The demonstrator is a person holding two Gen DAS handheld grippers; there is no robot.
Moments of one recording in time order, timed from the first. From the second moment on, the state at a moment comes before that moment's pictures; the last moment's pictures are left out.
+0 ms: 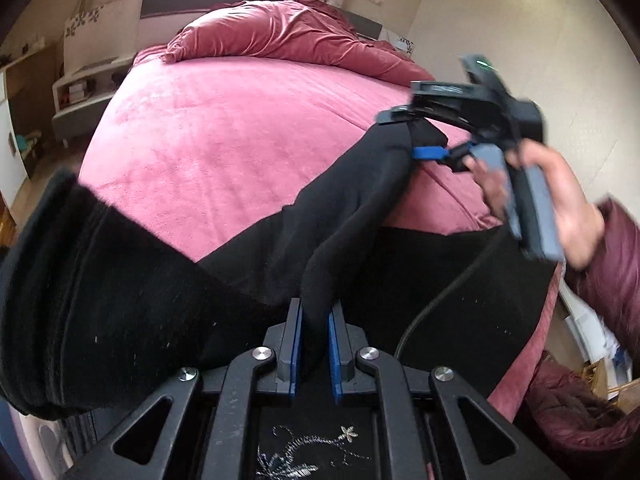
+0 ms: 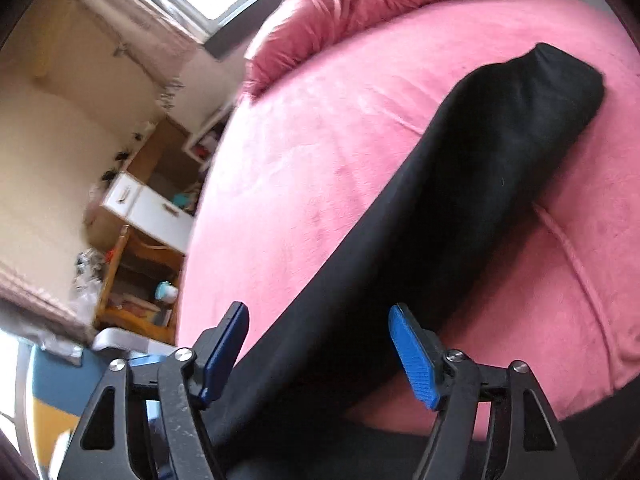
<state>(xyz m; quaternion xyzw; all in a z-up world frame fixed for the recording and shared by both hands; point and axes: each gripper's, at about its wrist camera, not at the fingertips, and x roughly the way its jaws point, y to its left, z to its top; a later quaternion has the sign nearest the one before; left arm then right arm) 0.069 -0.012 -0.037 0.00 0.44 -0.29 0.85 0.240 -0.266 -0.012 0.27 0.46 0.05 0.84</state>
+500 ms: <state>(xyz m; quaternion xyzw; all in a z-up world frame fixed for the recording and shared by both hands) 0.034 0.078 -0.054 -0.28 0.52 -0.21 0.78 0.227 -0.287 -0.027 0.23 0.47 0.01 0.85</state>
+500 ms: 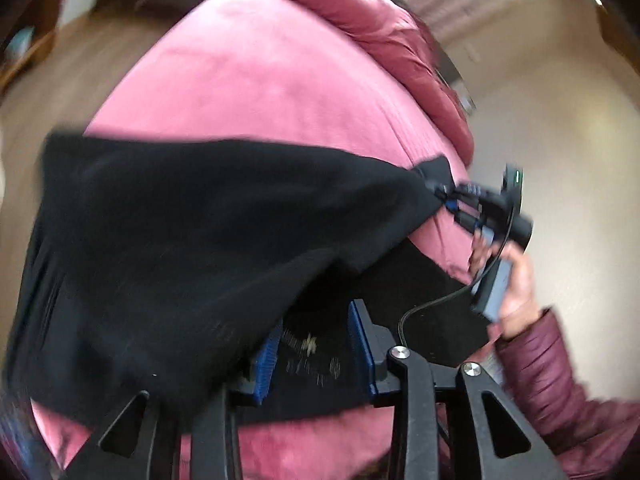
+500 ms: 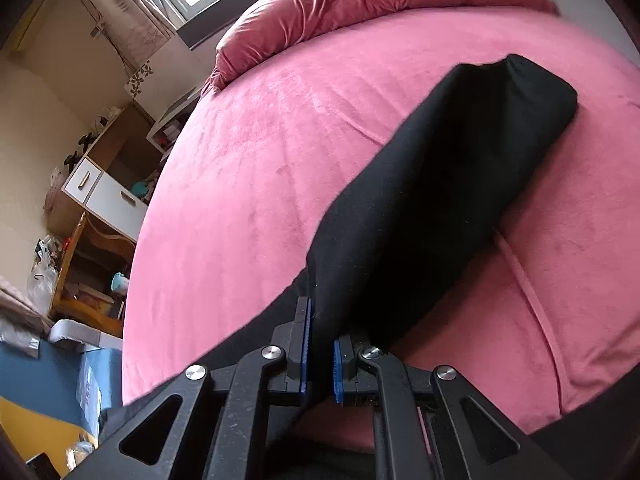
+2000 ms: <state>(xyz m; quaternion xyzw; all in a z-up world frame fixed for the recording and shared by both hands) 0.093 0.185 -0.023 -0.32 0.46 -0.12 0.82 0.085 -0.277 -0.011 0.20 0.47 0.18 0.84</state>
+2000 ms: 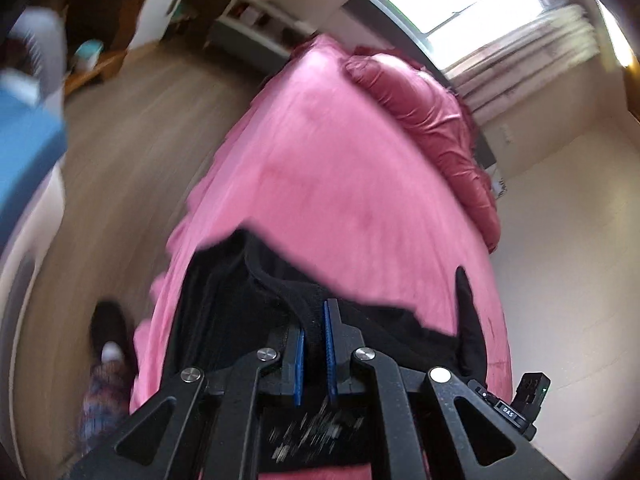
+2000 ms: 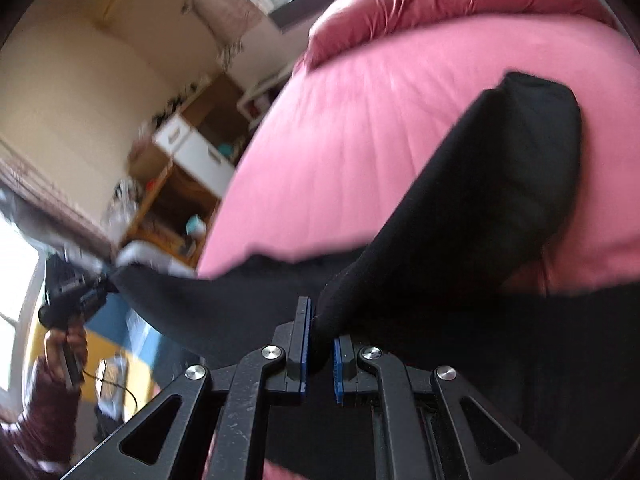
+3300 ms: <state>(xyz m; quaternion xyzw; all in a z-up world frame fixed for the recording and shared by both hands) 0.031 0.015 -0.053 -0.09 0.50 -0.20 0.84 0.077 -0.318 -0.009 0.14 0.46 0.03 0.88</state>
